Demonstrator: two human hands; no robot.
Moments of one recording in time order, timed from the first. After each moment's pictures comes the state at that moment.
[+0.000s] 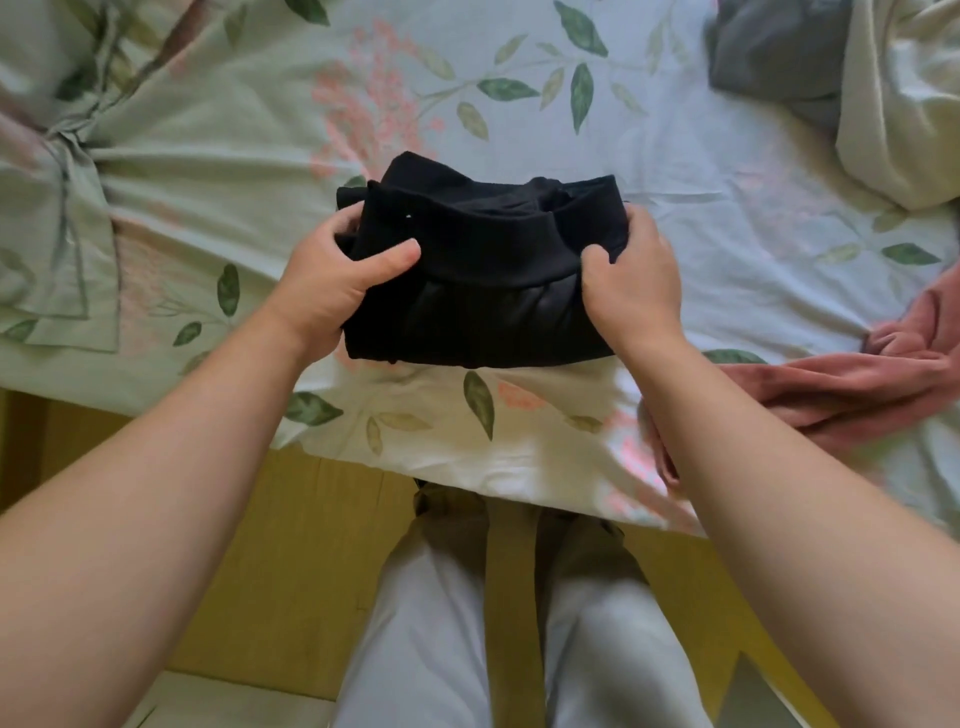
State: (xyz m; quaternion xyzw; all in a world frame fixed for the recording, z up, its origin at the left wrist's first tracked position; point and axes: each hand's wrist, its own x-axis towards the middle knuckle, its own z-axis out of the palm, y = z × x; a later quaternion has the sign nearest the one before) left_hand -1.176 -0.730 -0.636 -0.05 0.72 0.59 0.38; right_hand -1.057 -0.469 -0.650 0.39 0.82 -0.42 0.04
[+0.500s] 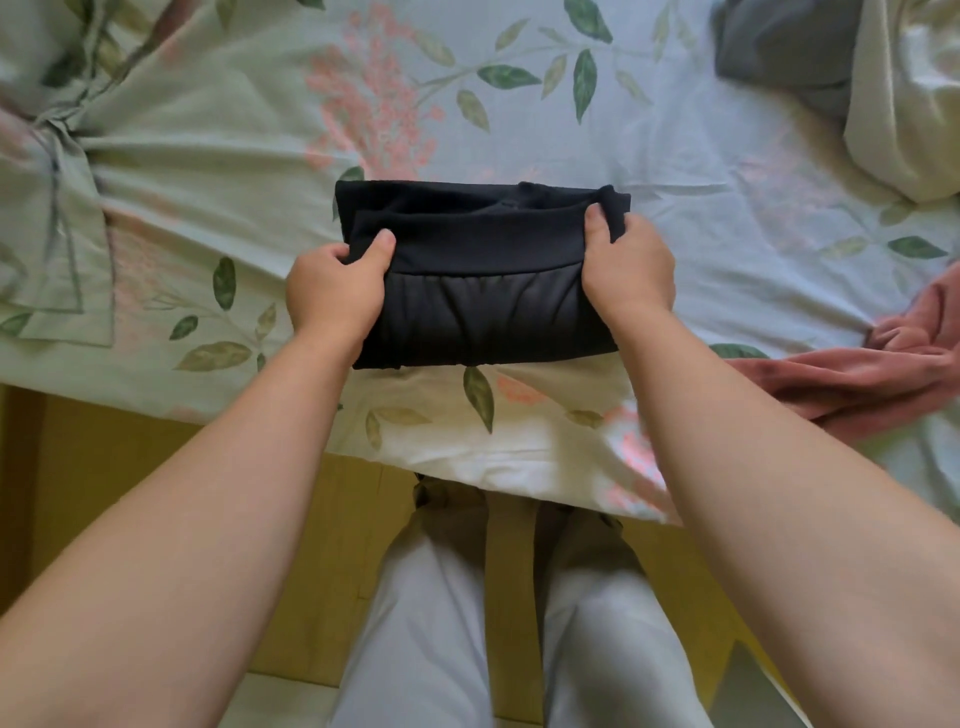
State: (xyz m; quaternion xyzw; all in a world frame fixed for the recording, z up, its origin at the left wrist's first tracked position) left_hand -1.158 -0.713 -0.666 -0.21 0.89 0.36 0.20; right_hand -1.075 -0.462 -0.682 0.49 0.80 -0.33 0.11
